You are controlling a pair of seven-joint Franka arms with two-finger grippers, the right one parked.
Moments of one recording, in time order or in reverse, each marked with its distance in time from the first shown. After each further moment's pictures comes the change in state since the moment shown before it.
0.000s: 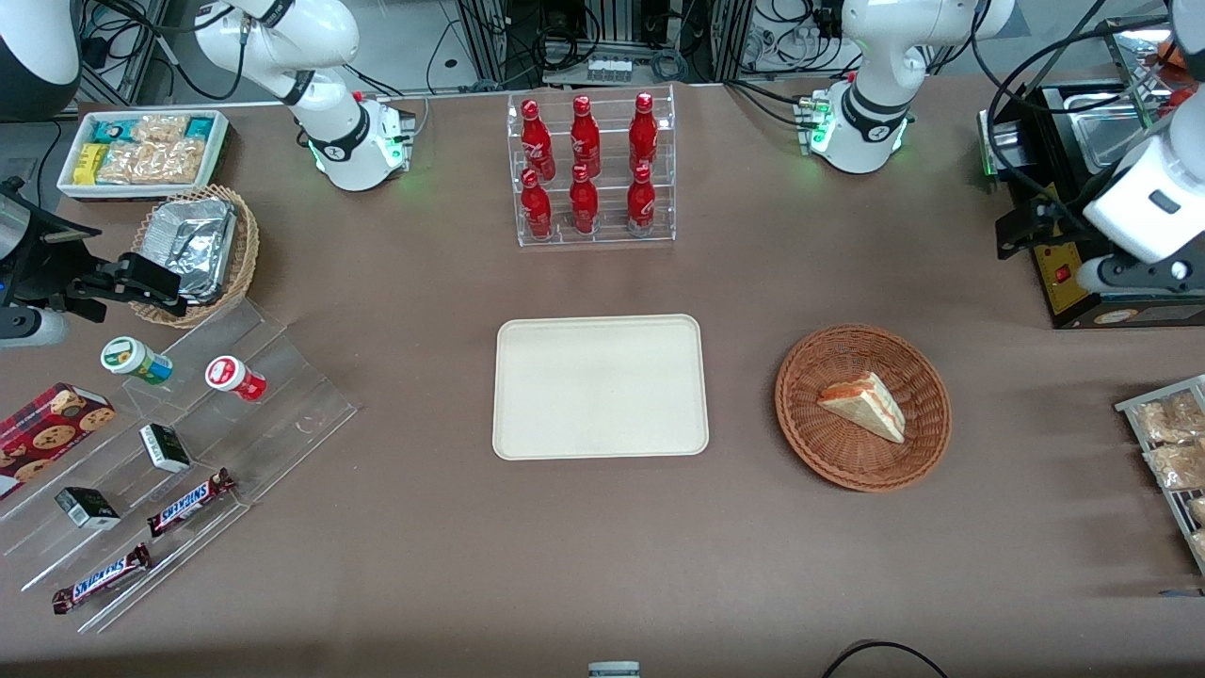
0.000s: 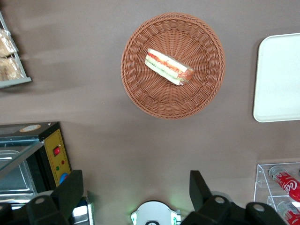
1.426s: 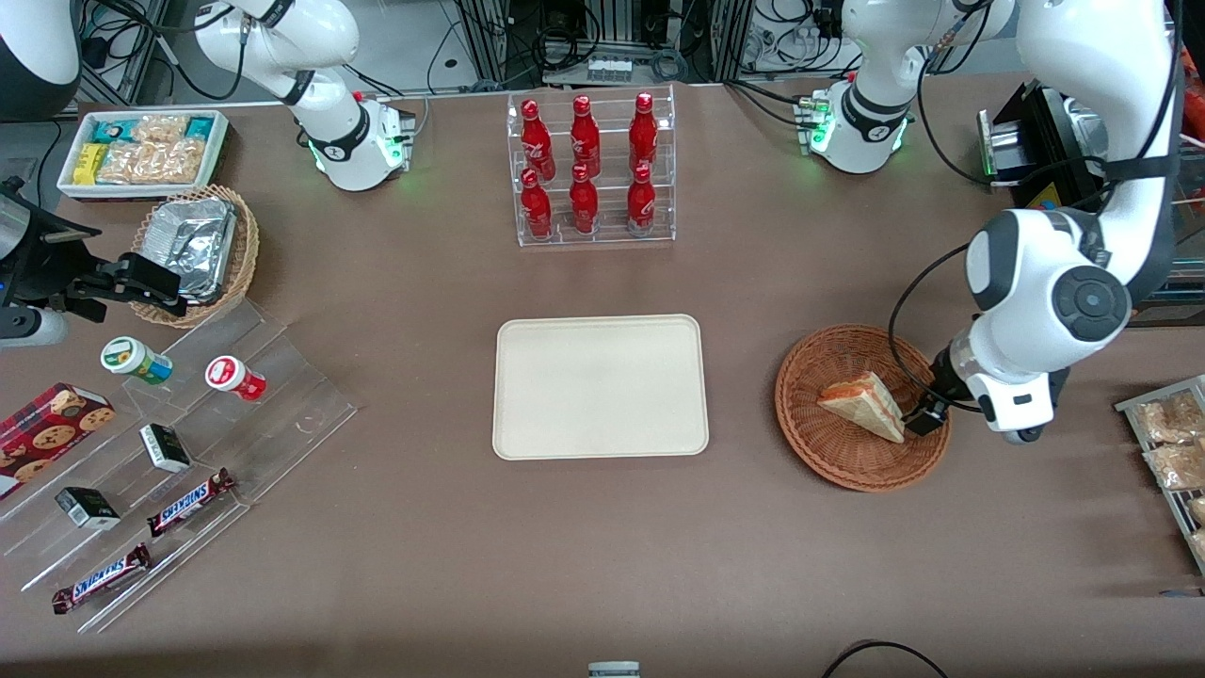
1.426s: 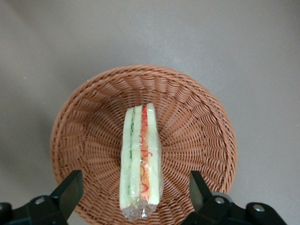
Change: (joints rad) arm -0.011 0.214 -0.010 -0.461 -0.031 0.832 -1.042
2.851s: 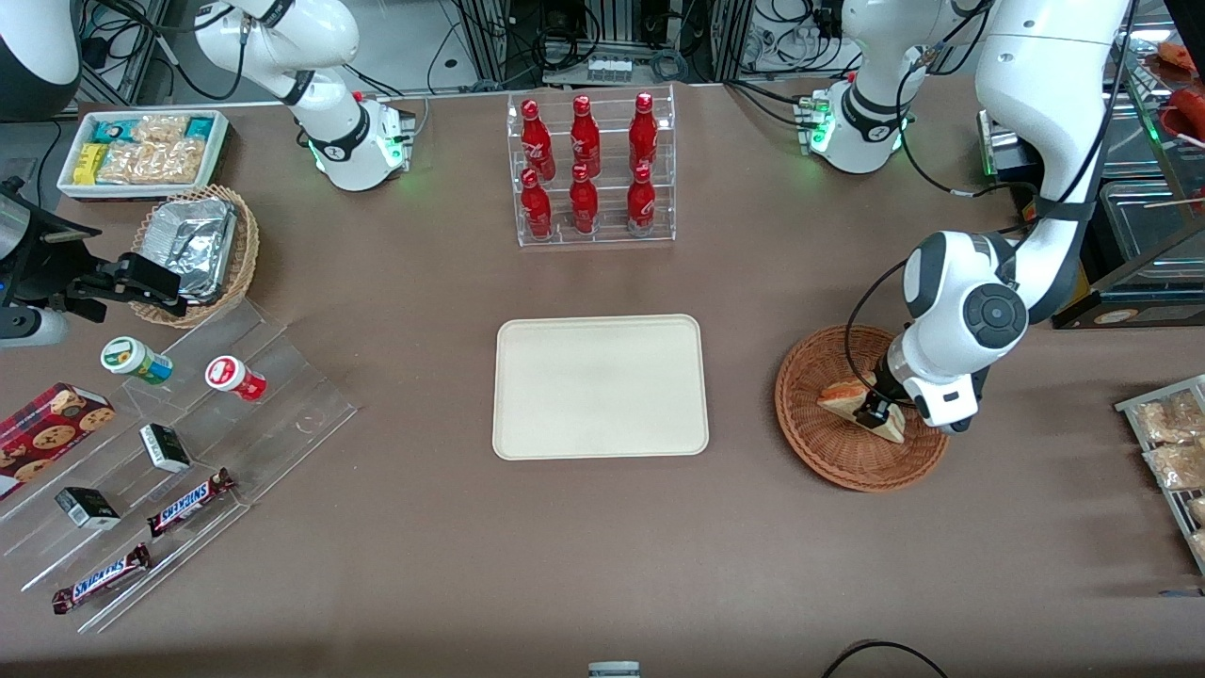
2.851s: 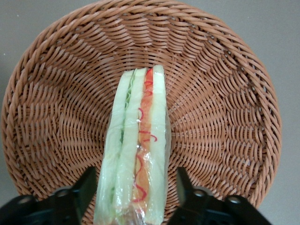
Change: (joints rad) arm -0.003 0.075 -0.056 -0.117 -0.004 0.173 -0.156
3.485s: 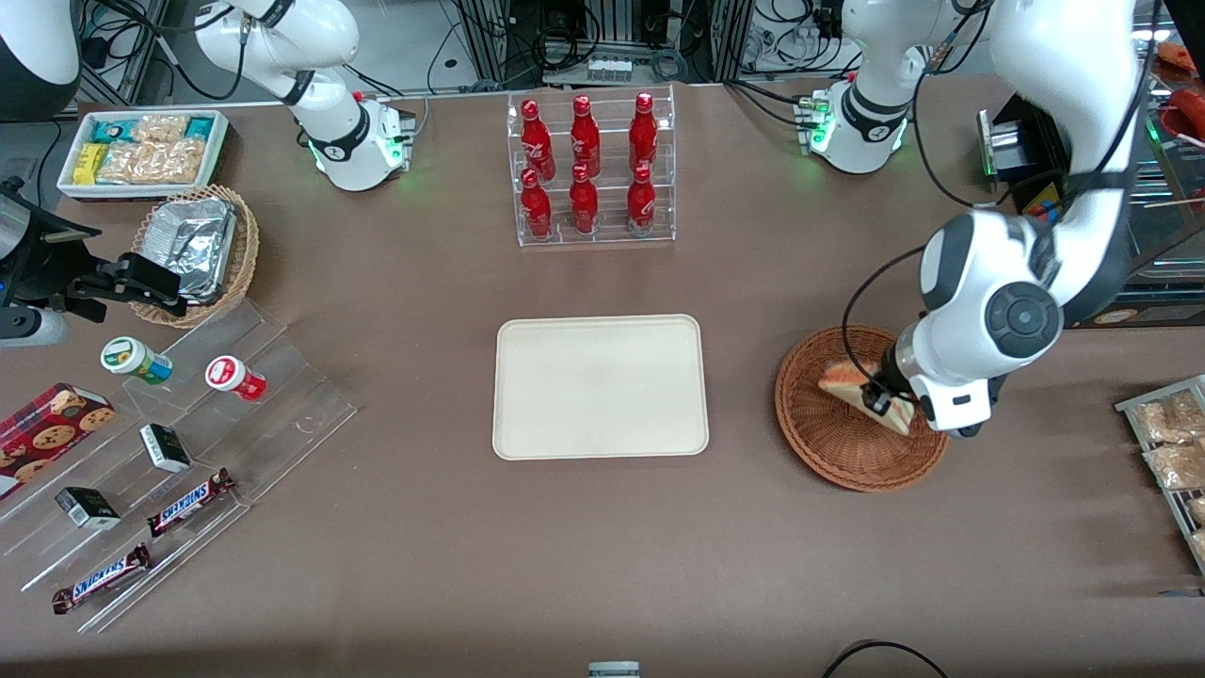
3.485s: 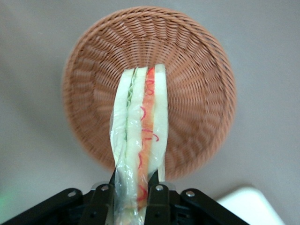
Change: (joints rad) arm -0.001 -0.054 -0.097 0.362 0.034 -0.564 0.051
